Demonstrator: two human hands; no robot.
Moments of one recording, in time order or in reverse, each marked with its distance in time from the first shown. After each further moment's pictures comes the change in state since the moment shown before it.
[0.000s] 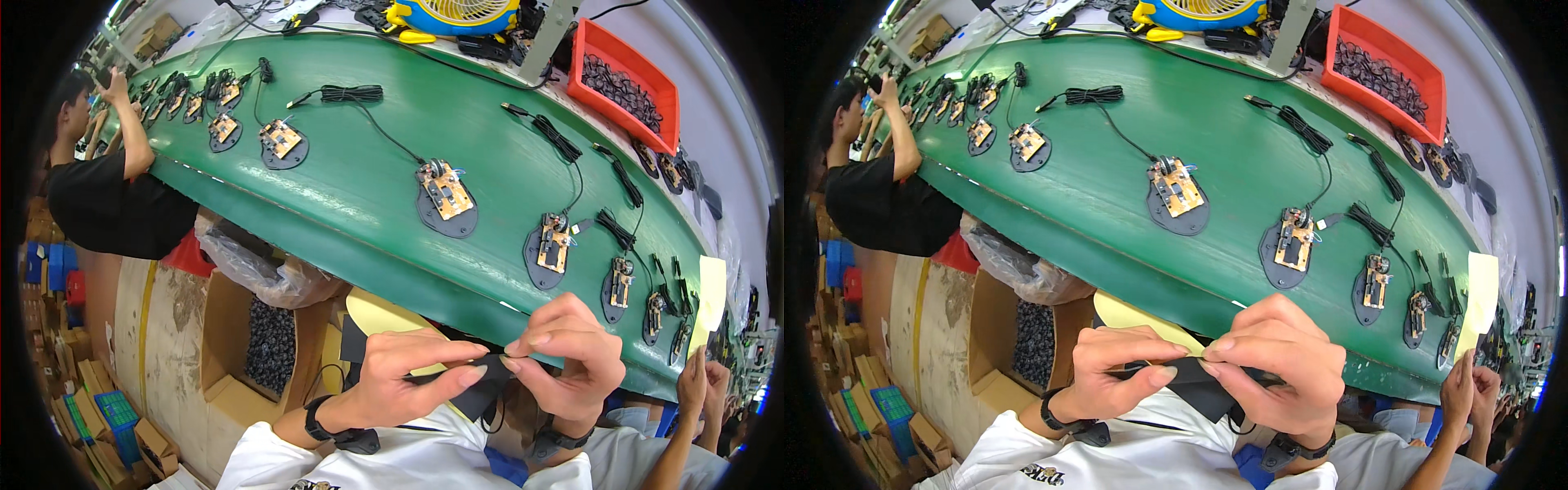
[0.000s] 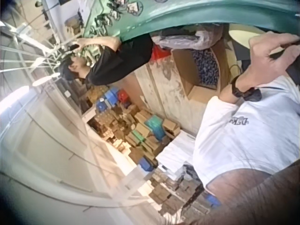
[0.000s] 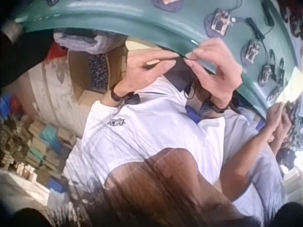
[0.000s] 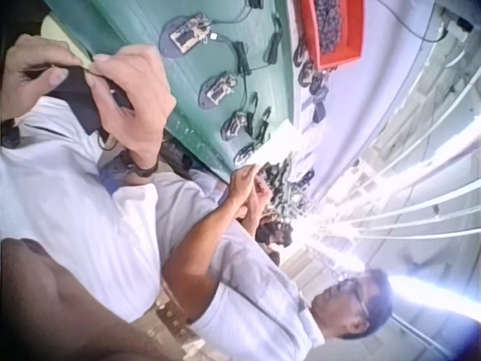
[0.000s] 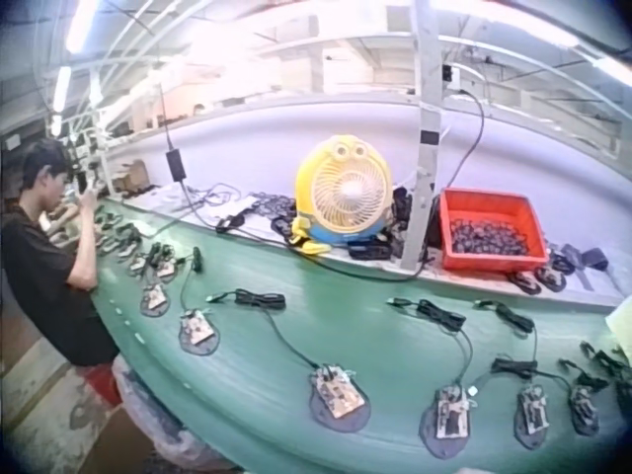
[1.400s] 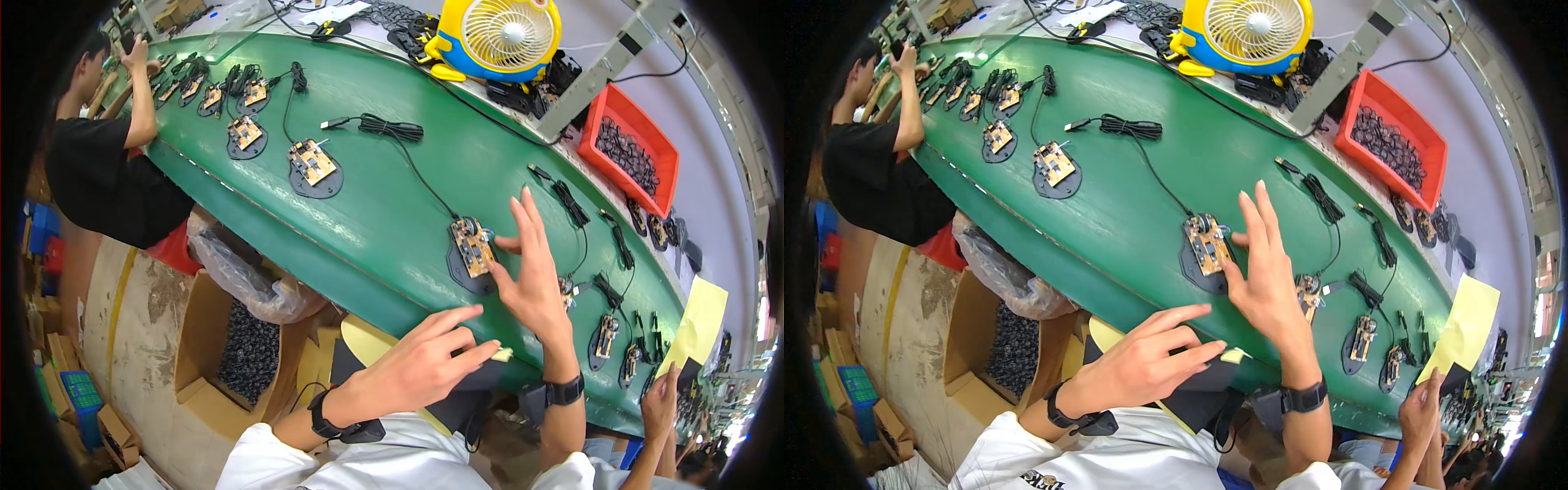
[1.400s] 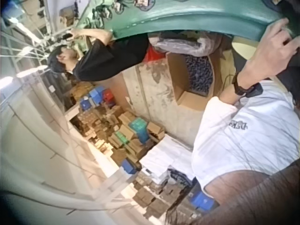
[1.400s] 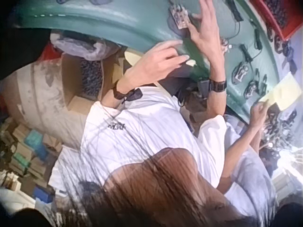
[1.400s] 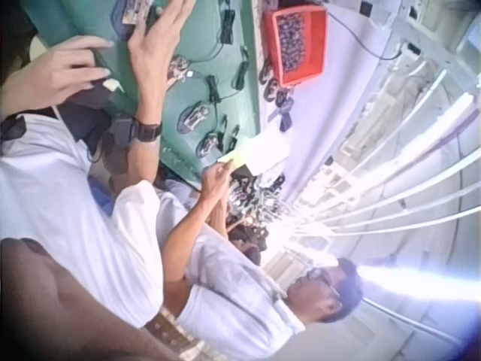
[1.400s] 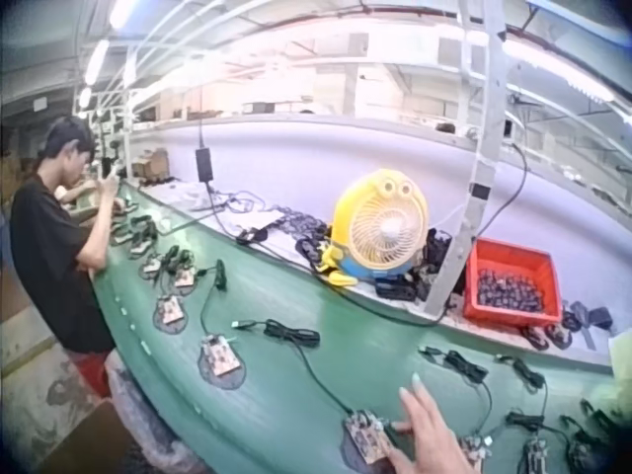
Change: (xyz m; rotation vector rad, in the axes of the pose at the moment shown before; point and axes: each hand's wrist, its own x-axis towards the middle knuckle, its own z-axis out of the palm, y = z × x) left_hand 0.034 -0.044 -0.037 0.335 -0.167 0.237; right_hand 0.094 0.103 0.047 -0.387 -0.175 0.256
